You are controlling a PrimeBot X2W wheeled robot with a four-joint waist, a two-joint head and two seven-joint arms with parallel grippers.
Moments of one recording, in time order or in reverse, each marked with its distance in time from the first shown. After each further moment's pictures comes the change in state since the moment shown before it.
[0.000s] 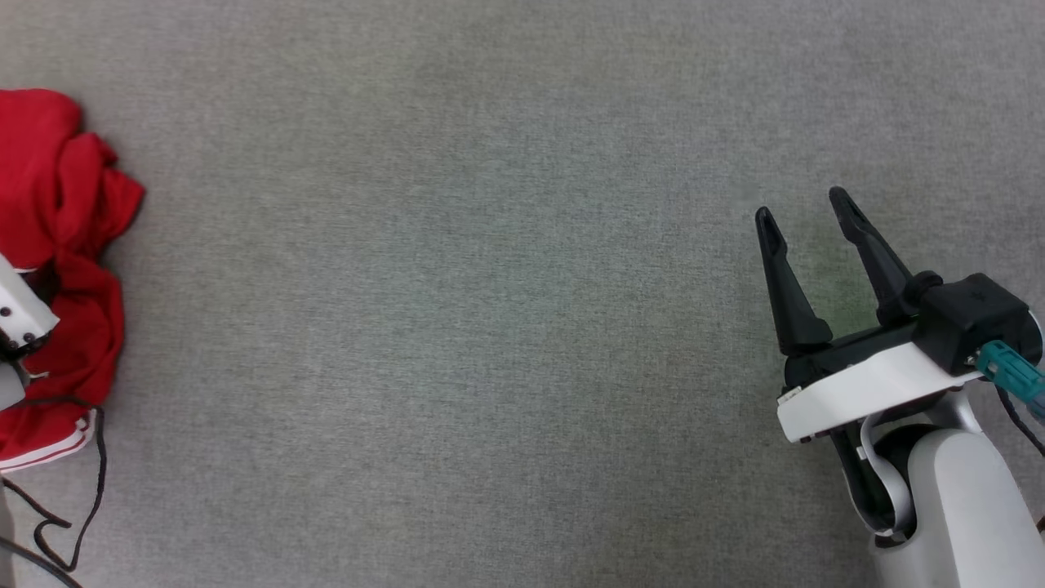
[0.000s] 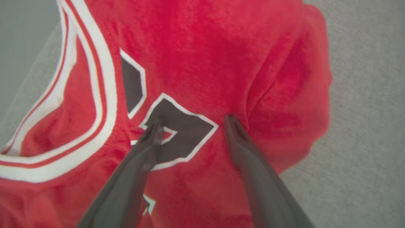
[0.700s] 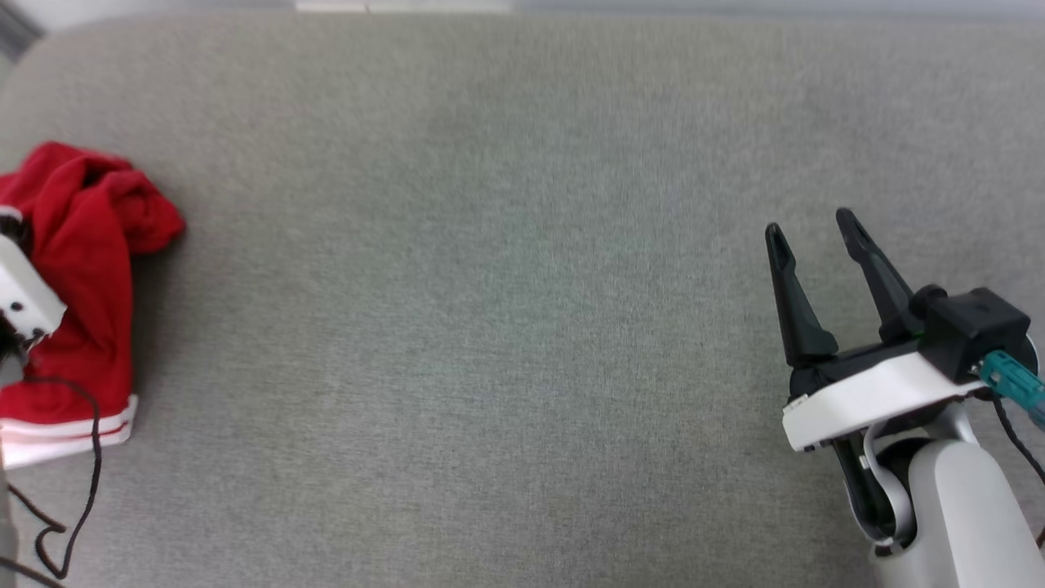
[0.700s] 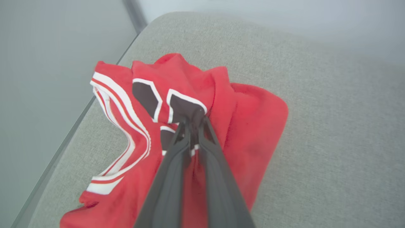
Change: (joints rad) left arm 0.095 0.018 -0.064 -0.226 -0.008 -0.016 -0.061; right arm 0.009 0.014 -0.028 0.056 0.023 0.000 -0.028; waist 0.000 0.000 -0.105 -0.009
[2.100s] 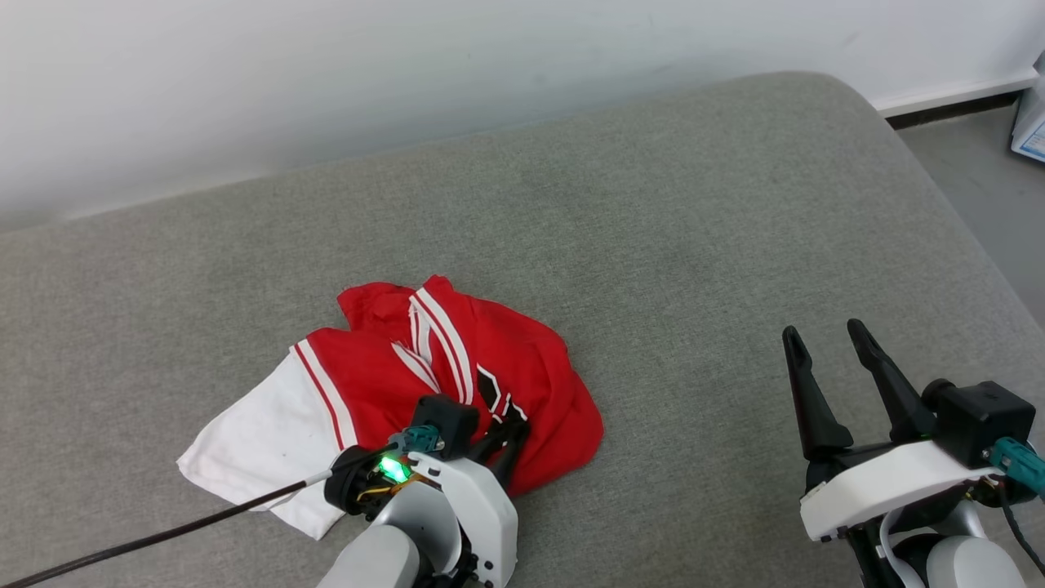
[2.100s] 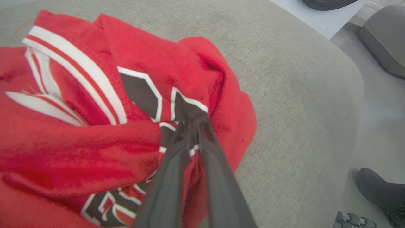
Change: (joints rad) left arm 0.358 -0.373 -0.695 -0.179 0.086 -0.009 -0.435; right arm 0.220 0.013 -0.054 -0.079 0.046 0.000 0.072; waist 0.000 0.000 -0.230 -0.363
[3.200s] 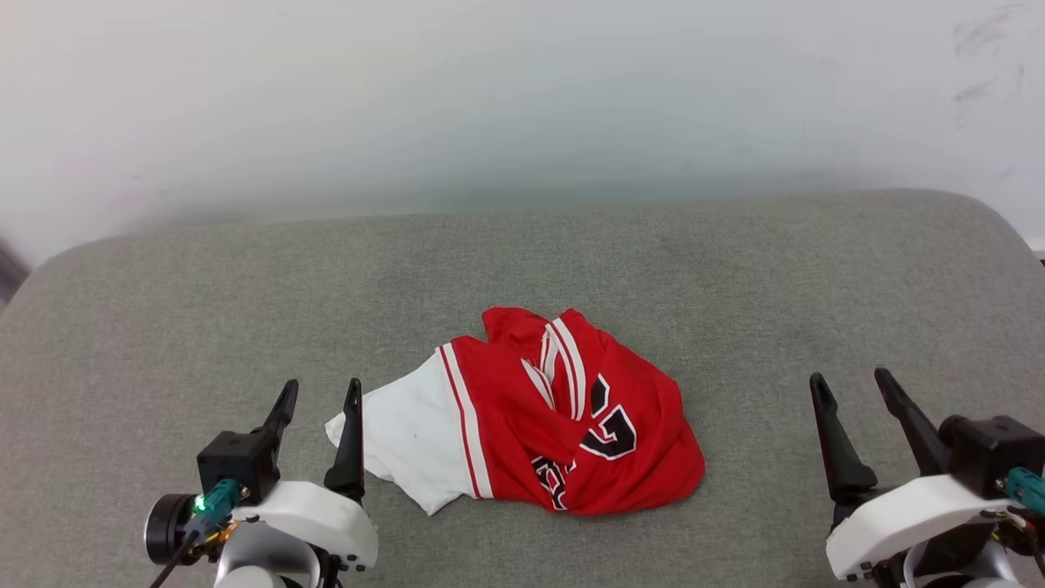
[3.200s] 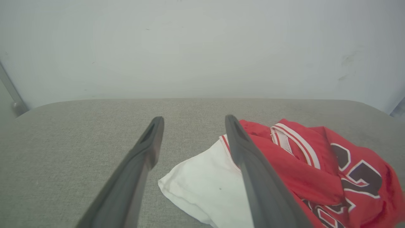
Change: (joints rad) left arm 0.179 0.122 0.236 -0.197 -0.019 0.229 -0.279; right arm 0.078 0.000 -0.060 -0.027 -0.047 0.000 0.072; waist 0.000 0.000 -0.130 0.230
